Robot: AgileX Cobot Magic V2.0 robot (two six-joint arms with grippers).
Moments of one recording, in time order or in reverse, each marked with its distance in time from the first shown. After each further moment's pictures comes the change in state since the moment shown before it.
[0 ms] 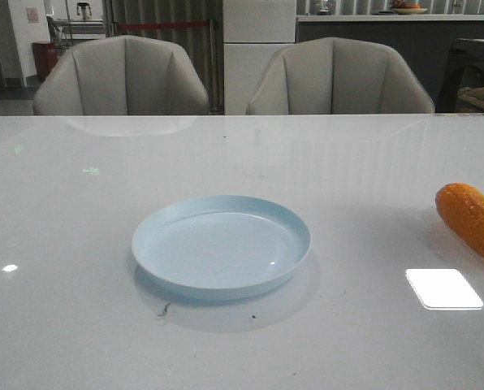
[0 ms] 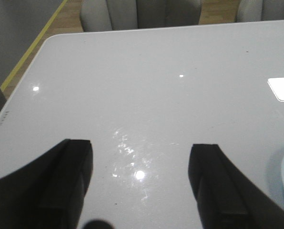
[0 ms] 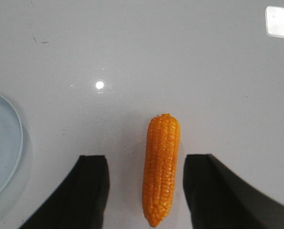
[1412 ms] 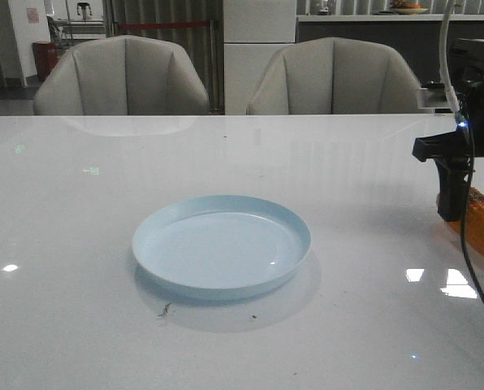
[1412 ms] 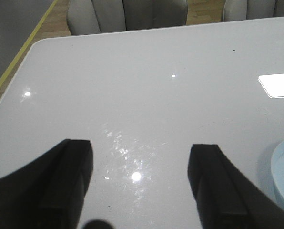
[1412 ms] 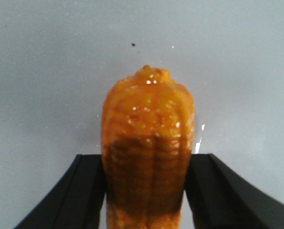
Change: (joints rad) left arm -0.030 0.000 0.000 0.006 -0.004 0.000; right arm -0.032 0.777 -0.479 -0.086 0.403 0.074
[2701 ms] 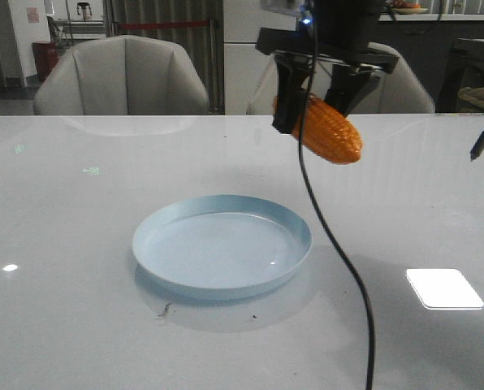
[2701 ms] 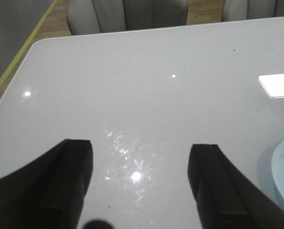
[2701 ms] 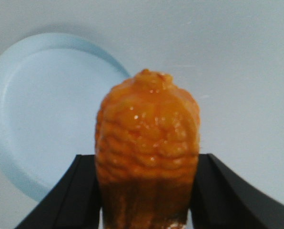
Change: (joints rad) left arm 0.000 0.000 0.000 0.000 0.000 0.000; right arm 0.331 0.064 -0.493 0.200 0.307 -0.103
